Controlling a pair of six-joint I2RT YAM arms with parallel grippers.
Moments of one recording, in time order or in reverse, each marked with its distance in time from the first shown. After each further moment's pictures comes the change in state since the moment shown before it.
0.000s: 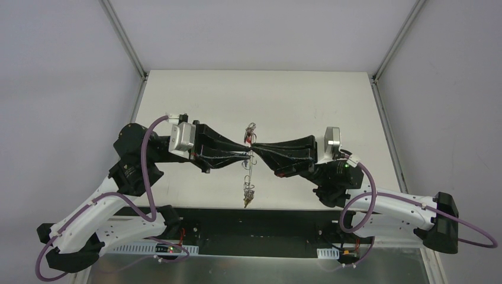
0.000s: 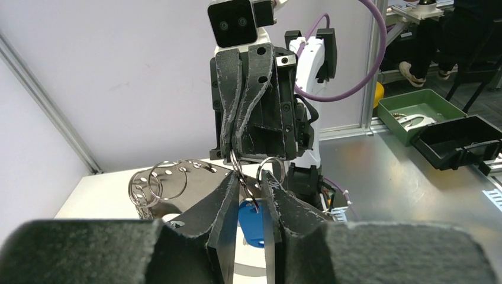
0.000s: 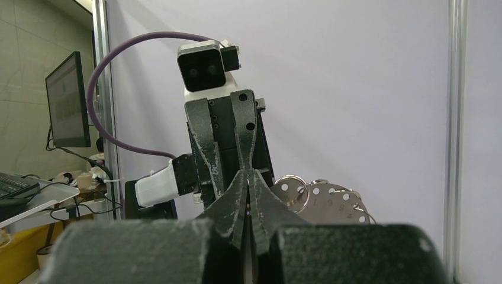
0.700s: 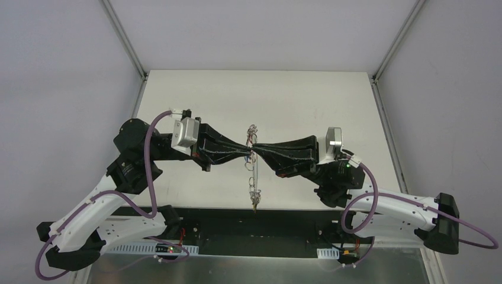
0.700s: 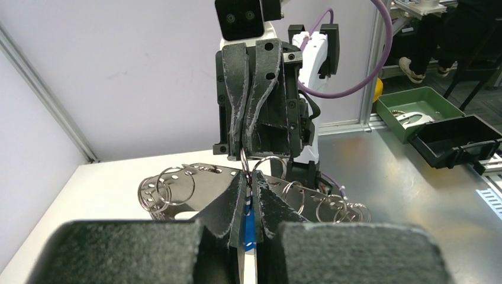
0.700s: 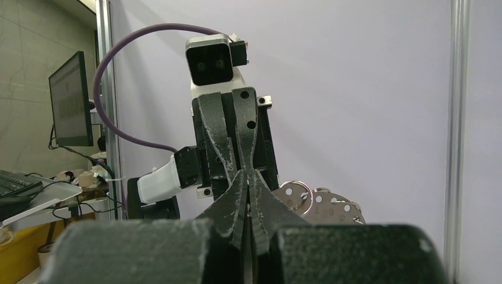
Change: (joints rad) left arm 0.000 0.027 0.055 -0.073 -0.010 0.007; right arm 0.002 -0.008 0.000 -0.002 -0.013 0.000
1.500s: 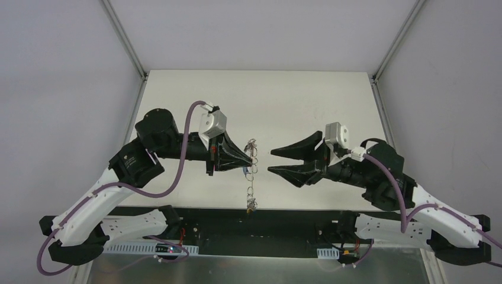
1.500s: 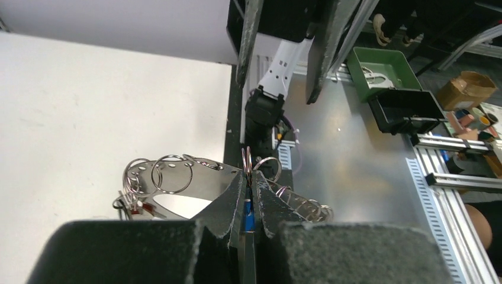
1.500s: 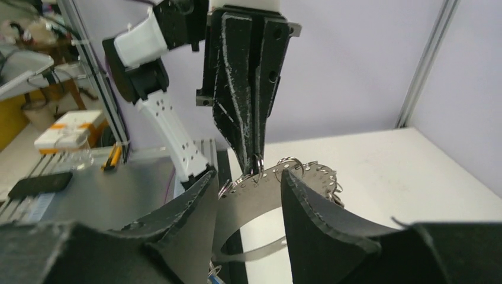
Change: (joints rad) left arm -0.006 0.070 0.101 -0.375 -0.033 -0.076; right arm 0.000 -0.252 0.292 -1.117 -0.008 -0.174
